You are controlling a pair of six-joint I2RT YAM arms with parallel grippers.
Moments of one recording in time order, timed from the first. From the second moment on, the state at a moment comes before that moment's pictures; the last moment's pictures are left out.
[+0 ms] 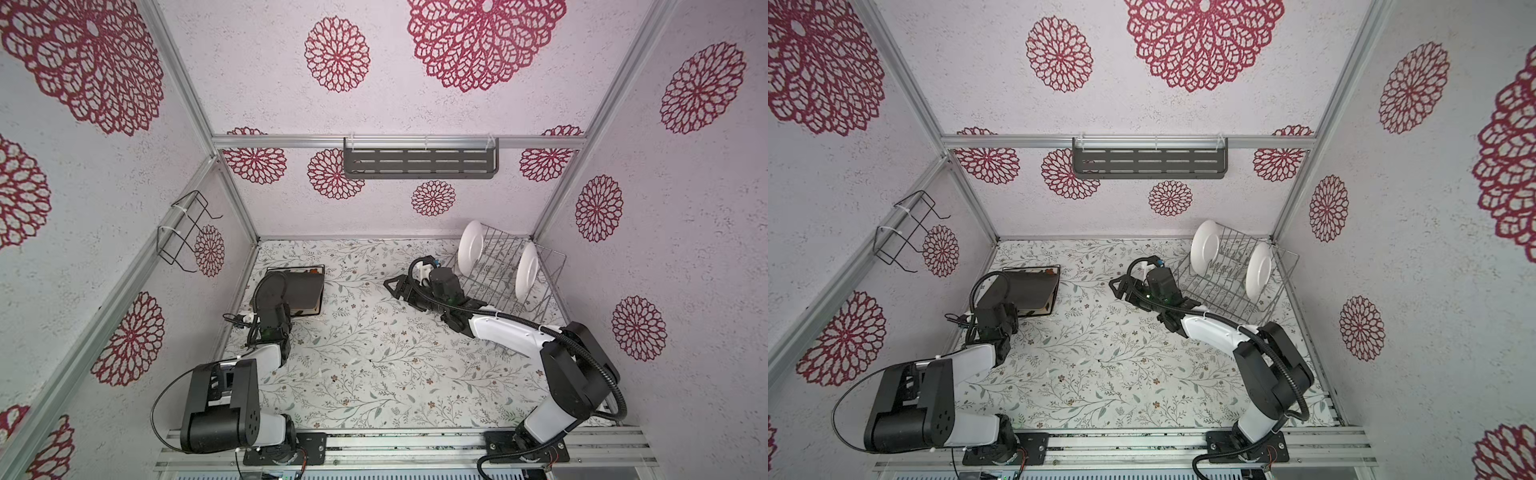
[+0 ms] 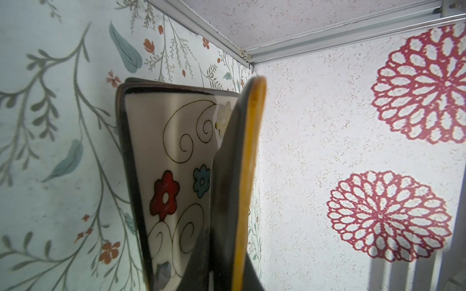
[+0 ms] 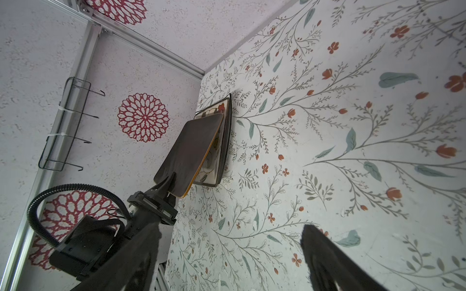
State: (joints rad) left arm 0.11 1.42 0.46 0.48 -0.24 -1.47; right arm 0.68 1.63 1.03 0.22 -0.23 0.96
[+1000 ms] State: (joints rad) left arm 0.12 1.42 0.52 0.42 -0.23 -1.49; right arm 0.68 1.64 1.04 0.20 -0.24 0.94
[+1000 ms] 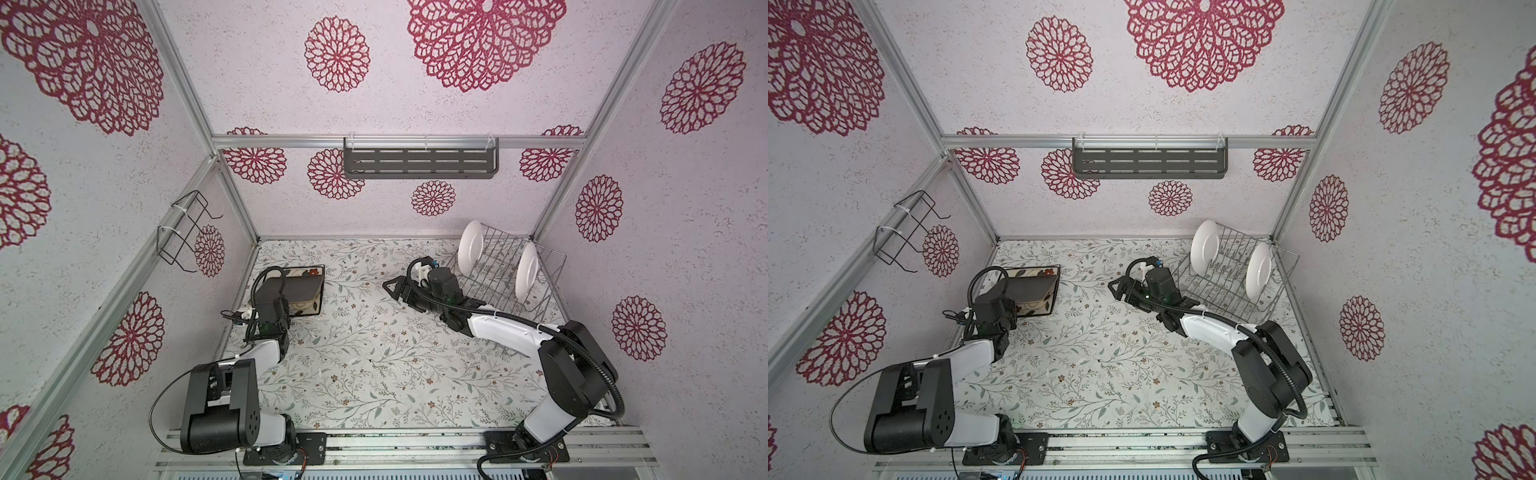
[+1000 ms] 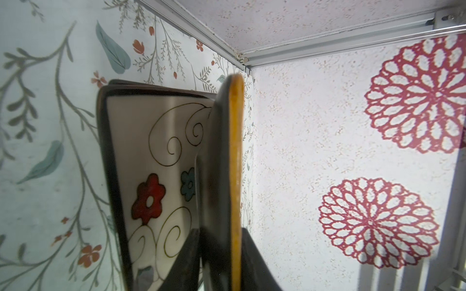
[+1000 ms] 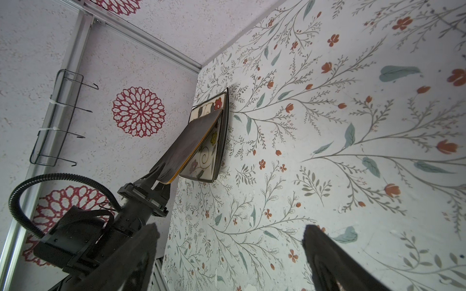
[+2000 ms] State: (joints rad) left arm 0.12 1.46 0.61 0.27 -0.15 -1.44; right arm 0.68 1.64 1.04 0.20 -0.26 0.94
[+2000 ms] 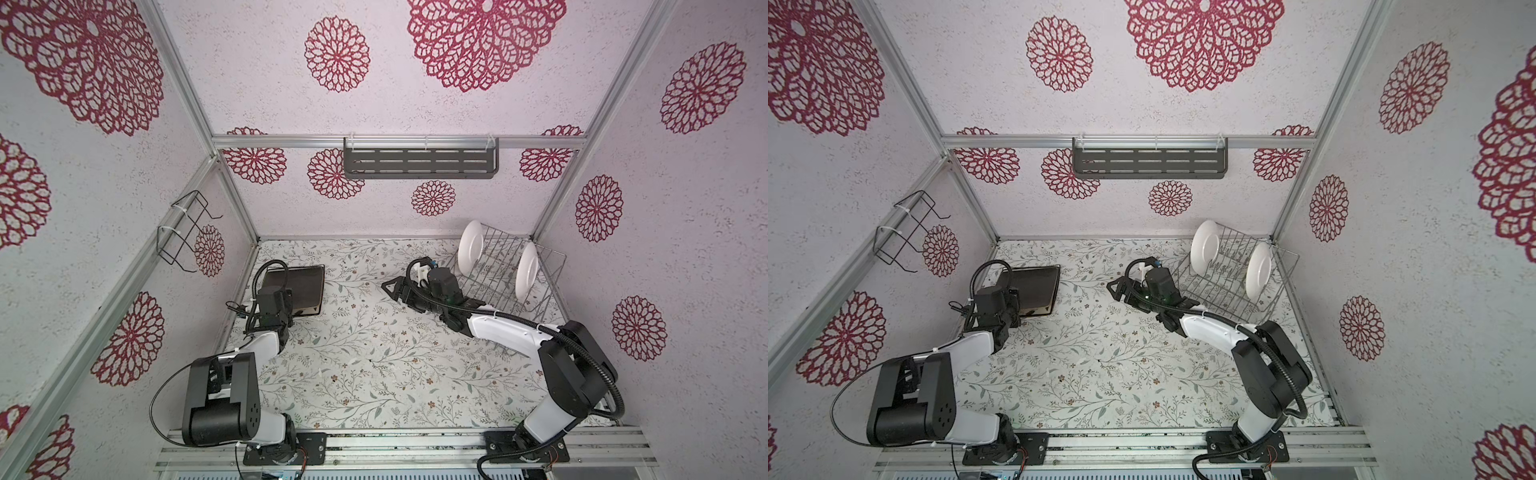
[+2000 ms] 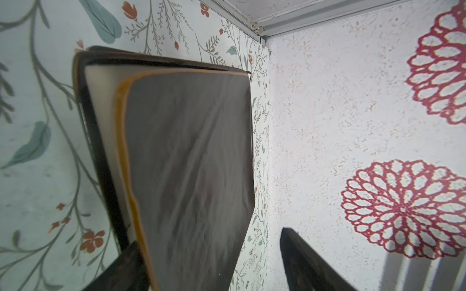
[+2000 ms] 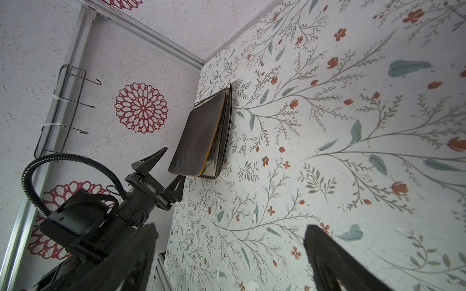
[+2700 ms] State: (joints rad) left arm 0.12 1.45 0.62 0.20 -0.14 -1.39; right arm 0.68 1.64 1.04 0.20 -0.26 0.94
